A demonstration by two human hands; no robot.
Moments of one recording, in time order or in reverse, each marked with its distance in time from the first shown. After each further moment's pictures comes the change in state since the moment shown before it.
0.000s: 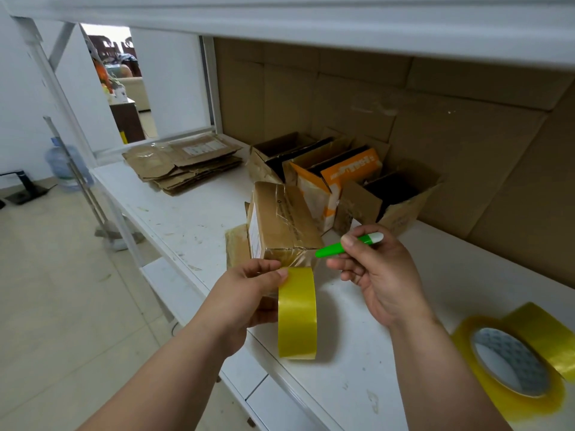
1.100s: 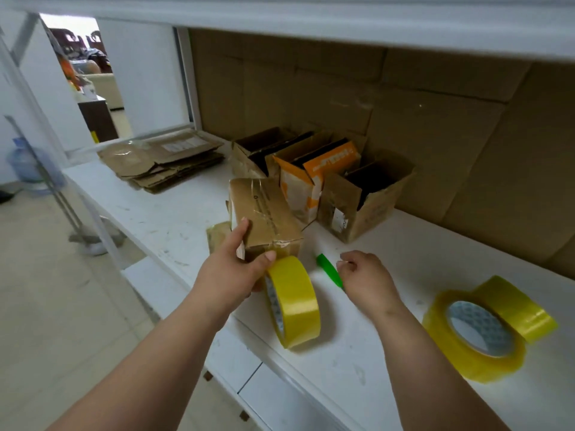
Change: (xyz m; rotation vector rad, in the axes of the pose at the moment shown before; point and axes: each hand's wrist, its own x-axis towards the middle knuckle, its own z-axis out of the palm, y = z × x) left_hand 0.007 0.004 -0.005 0.496 0.152 0.225; right_hand 0.011 0.050 -0.043 -1.199 0.182 0.137
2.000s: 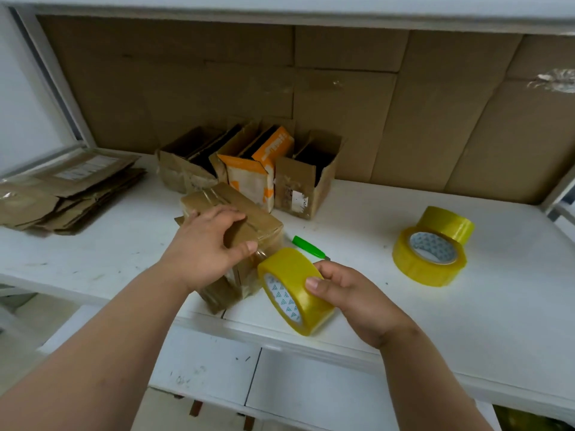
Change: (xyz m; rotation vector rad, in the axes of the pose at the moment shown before) left_hand 0.088 0.003 -0.052 0.753 -0.390 0.682; right_hand -0.110 -0.047 0.030 0.888 -0.144 -0.022
